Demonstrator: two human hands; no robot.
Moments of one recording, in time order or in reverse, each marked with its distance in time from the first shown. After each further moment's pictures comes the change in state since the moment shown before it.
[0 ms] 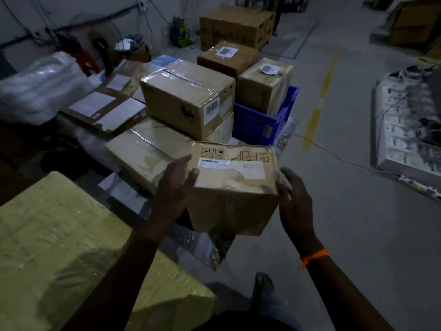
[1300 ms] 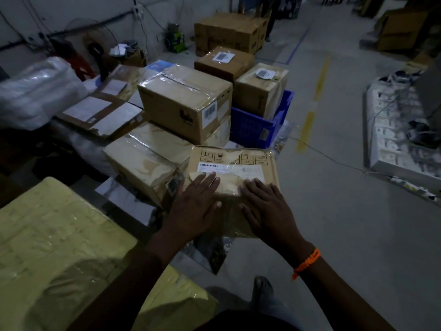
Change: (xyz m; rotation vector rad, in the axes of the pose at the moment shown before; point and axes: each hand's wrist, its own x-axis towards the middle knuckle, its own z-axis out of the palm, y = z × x) left_hand -0.016 -0.010 0.025 0.739 -0.283 0.389; right_hand -0.018 -0.010 0.024 -0.625 -0.341 -0.454
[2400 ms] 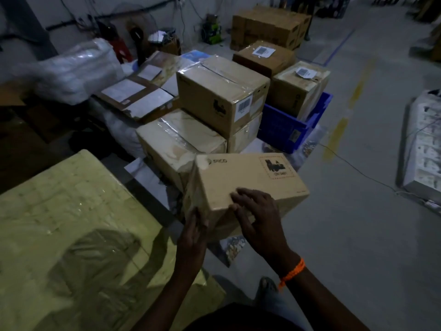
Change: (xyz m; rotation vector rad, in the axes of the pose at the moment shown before) left_hand -0.109 0.015 0.065 -1.070 0.335 -0.787; right_hand 0.006 -0.054 0.053 0.336 0.213 -0.112
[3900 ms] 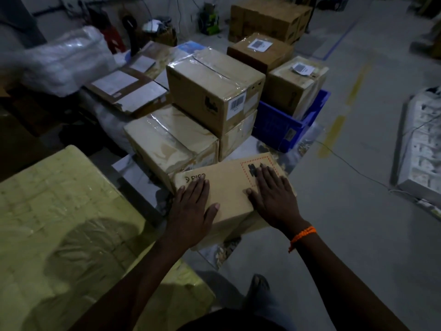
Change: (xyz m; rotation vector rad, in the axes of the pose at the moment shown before) left_hand 0.079 0.034 0.016 1.100 -0.126 0.480; right_hand 0.055 0.102 -0.022 -0.488 -0.511 0.204
